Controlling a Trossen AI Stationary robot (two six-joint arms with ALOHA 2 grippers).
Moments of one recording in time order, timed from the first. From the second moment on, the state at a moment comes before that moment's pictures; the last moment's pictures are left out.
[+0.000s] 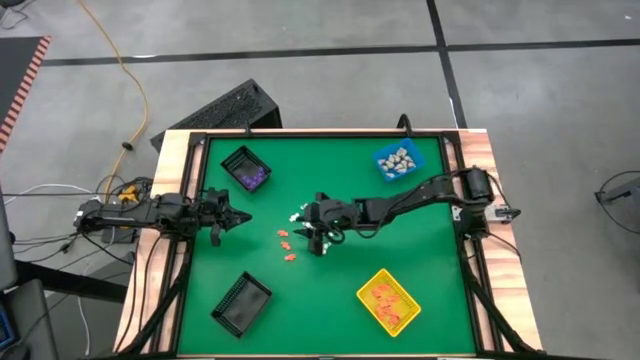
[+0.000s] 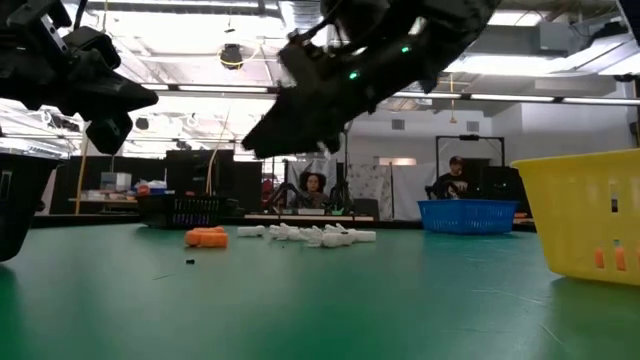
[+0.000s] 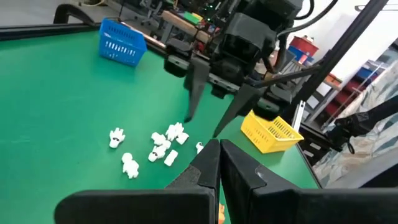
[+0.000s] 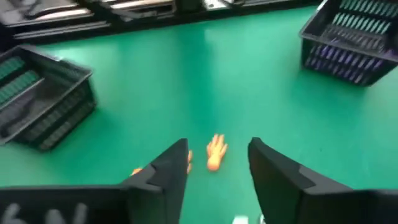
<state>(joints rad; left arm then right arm) -0.05 0.01 0.03 -0.03 -0.09 -0.50 0.06 1.88 1.15 0.29 0.11 0.18</state>
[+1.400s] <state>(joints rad) -0.05 0.01 0.03 -0.03 -0.09 -0.52 0.04 2.23 1.52 0.00 0.15 0.07</state>
